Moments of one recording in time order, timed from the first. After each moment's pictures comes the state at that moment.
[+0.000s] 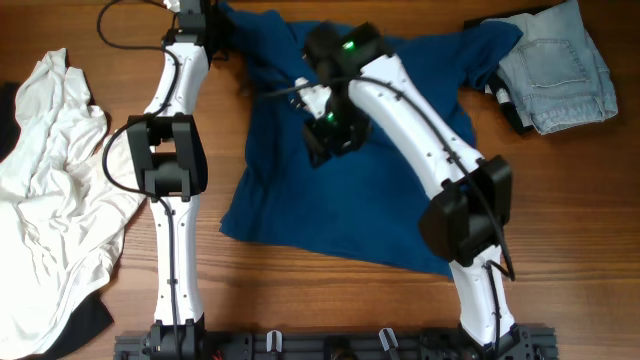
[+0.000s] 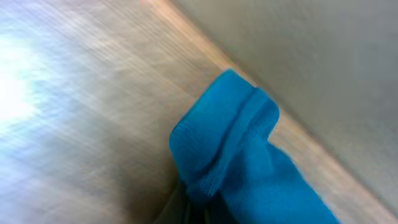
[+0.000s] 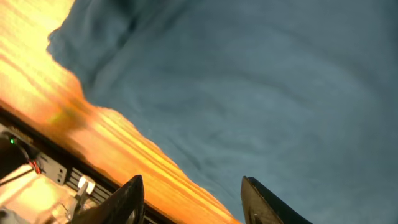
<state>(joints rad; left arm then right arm) -0.02 2.75 2.42 -0.47 -0.02 -0.73 0.60 2.23 2.19 -1.59 -0.27 -0.02</state>
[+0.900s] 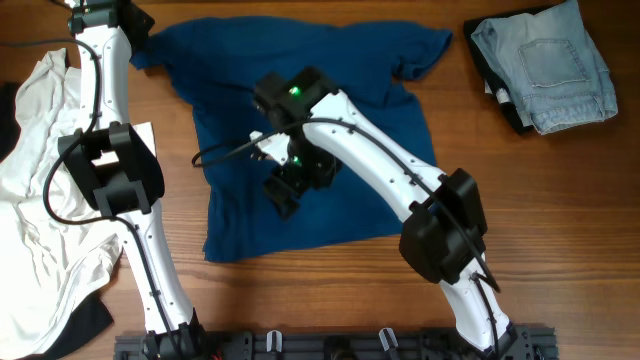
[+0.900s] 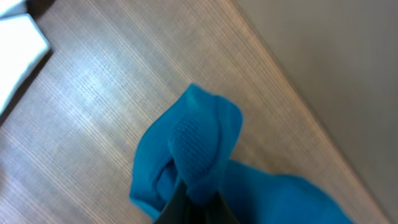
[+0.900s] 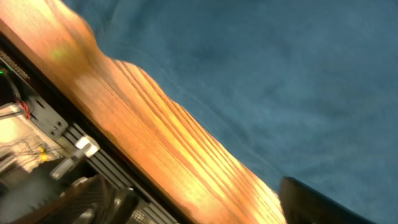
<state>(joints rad) 0.18 2.53 2.42 -0.86 -0.17 -0.72 0.78 2.24 2.09 -1.58 -0.30 -0.14</state>
